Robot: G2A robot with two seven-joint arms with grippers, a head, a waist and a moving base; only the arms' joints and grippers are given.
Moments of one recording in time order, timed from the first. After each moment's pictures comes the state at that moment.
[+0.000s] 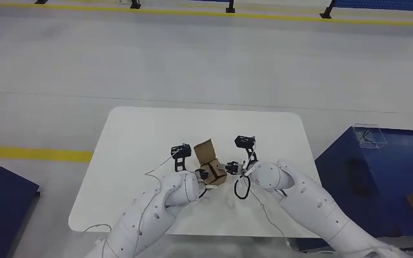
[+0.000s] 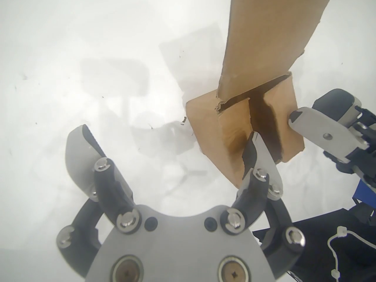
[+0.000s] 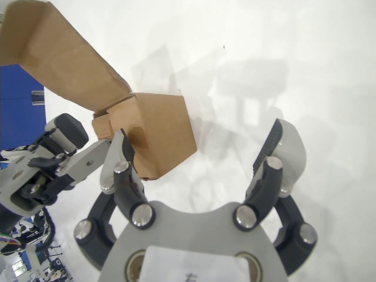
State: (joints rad) left arm 0.82 -1.37 -0.70 -1.42 0.75 0.82 -0.82; right arm -0.75 -1.02 0.65 -1.34 -0.23 0.33 0.63
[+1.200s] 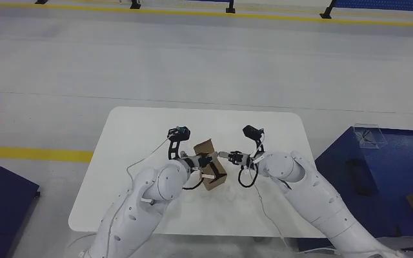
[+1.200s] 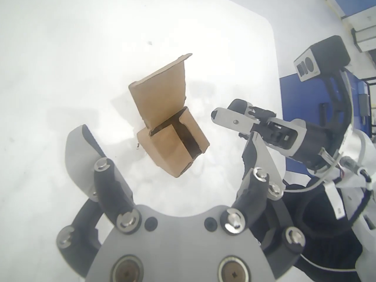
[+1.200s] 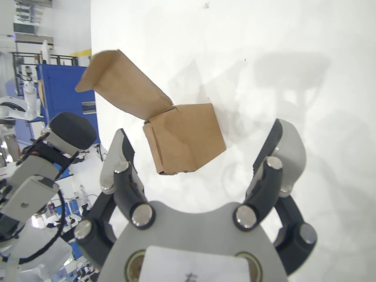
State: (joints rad) left arm 0.92 -1.35 -0.96 -1.61 0.68 0.45 -0.77; right arm -0.81 -1.03 0.88 -1.38 -0.08 0.32 0.67
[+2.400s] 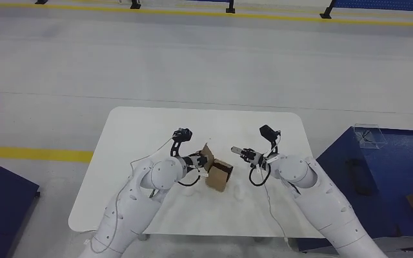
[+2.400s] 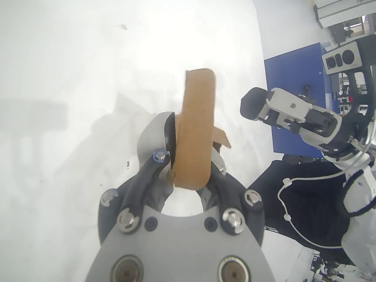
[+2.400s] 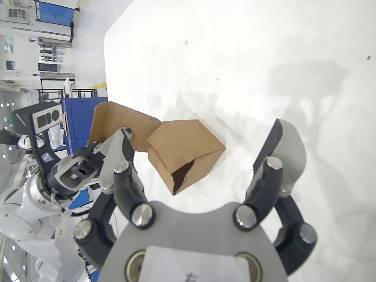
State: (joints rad) left arm 0.87 -1.39 -0.98 -1.34 0.52 0.18 -0.72; right arm -0.92 -1.02 1.02 -1.43 -0.12 0.34 0.64
